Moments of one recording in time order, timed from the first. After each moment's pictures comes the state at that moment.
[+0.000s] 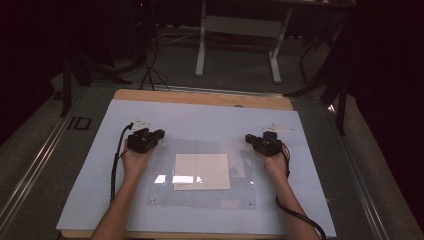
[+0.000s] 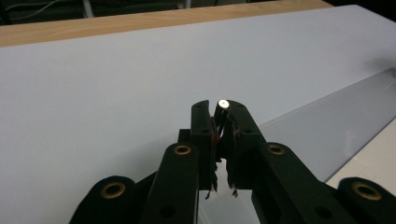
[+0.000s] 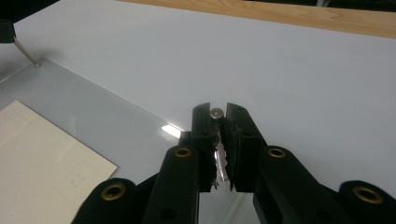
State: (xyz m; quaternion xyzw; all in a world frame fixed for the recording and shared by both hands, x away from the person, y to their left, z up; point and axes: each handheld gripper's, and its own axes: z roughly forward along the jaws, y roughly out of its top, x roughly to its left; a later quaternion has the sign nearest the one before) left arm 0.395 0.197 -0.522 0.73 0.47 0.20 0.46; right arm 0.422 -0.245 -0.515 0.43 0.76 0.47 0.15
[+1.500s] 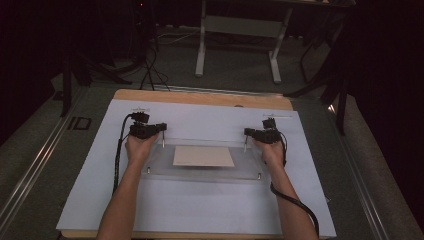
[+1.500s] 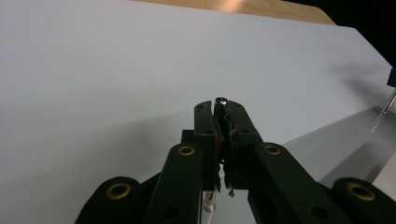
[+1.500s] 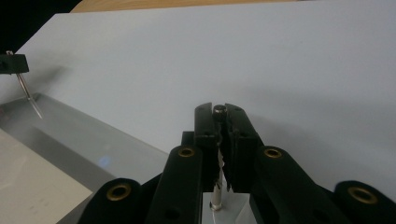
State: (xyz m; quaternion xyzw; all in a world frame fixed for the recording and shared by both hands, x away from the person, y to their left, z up) left arm 0.448 0.205 -0.520 0.69 0.55 0.07 0.46; right arm 0.466 -0.244 -0.511 0.52 0.73 0.45 0.06
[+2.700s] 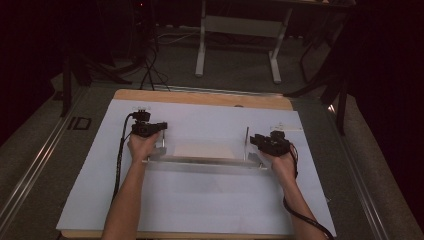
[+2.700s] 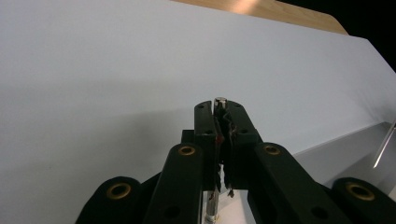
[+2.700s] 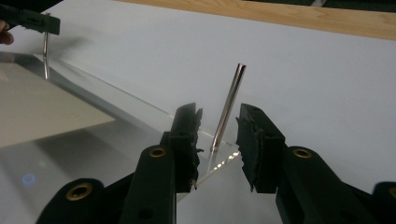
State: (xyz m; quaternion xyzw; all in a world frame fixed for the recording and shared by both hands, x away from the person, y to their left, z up) left arm 0.453 0.202 -0.521 0.68 0.57 0.07 0.45; right arm 0.413 -0.264 -0.500 0.43 0.76 0.46 0.14
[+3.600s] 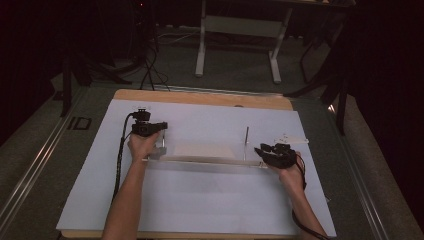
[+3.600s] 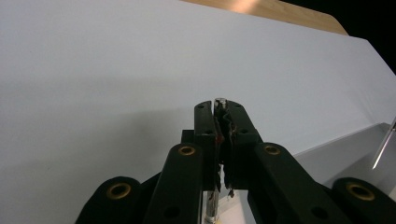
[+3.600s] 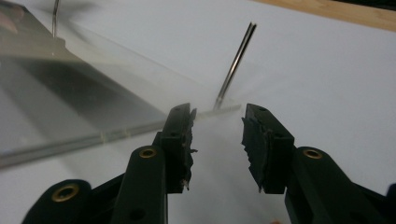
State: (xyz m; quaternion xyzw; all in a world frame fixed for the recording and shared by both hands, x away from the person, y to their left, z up) left arm 0.455 0.202 -0.521 0.68 0.58 0.06 0.45; right arm 0.378 -0.279 -0.506 0.40 0.79 0.44 0.16
